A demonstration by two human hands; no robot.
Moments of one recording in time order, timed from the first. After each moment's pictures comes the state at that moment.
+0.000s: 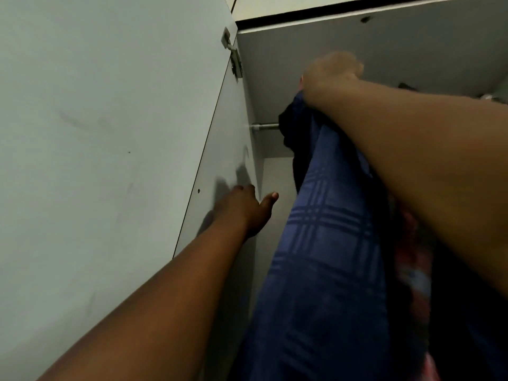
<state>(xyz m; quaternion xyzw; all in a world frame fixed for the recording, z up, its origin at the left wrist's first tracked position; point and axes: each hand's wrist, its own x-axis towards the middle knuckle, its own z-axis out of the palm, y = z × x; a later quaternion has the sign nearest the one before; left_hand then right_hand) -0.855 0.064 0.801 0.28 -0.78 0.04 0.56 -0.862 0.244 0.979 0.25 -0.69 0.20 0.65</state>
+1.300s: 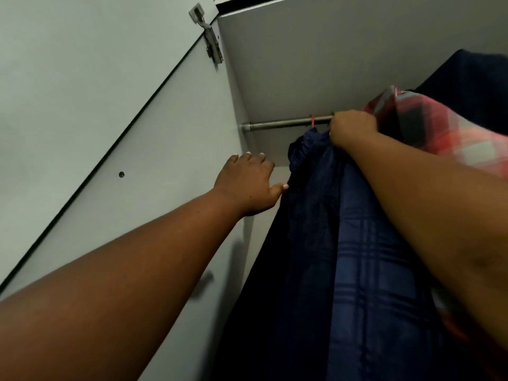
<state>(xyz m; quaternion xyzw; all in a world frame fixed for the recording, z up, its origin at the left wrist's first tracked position) -0.952 0.046 0.877 0.25 -0.70 0.35 0.58 -1.092 0.179 1.019 0.29 -0.65 0.23 0.66</state>
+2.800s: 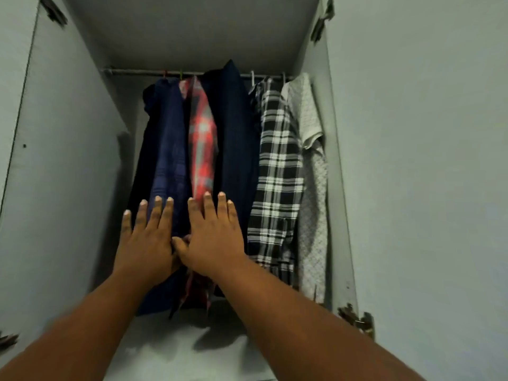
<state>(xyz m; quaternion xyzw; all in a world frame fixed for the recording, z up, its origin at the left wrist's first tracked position) -0.892 0.345 0.589 0.20 -0.81 0.20 0.52 -0.959 0.486 0.609 0.48 -0.73 0.21 0.44</state>
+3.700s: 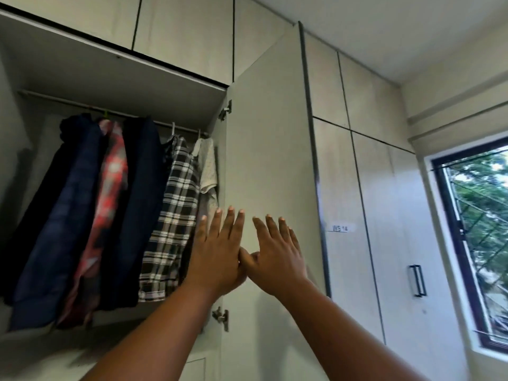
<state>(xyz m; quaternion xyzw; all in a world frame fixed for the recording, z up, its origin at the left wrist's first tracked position) -0.847 0.710 0.607 -0.07 -0.81 0.13 0.57 -0.855 0.858 0.606 0.26 -0.83 0.21 0.45</state>
